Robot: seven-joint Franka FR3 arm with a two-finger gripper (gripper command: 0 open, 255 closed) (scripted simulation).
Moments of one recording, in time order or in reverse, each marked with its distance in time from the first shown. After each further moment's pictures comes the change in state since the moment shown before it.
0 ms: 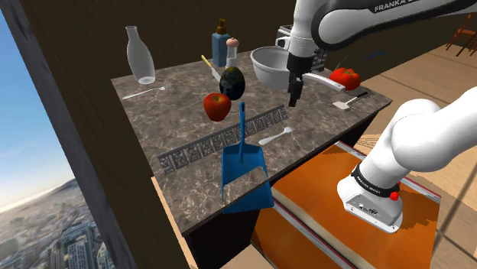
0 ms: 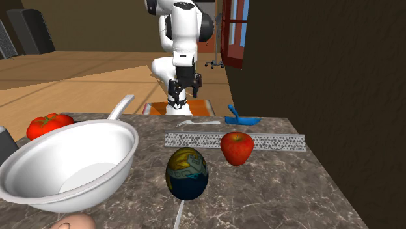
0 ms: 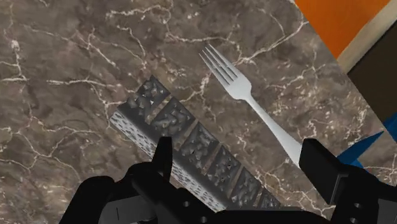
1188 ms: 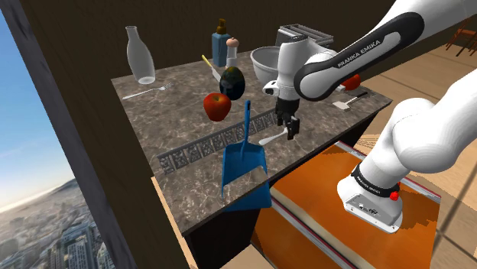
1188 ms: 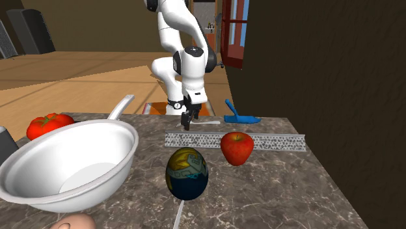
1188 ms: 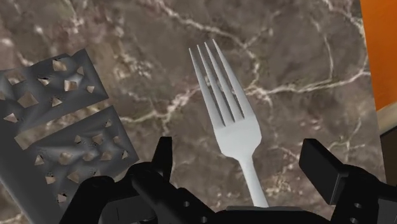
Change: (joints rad) arm 0.102 0.230 -0.042 -0.170 -0.015 0.304 -0.320
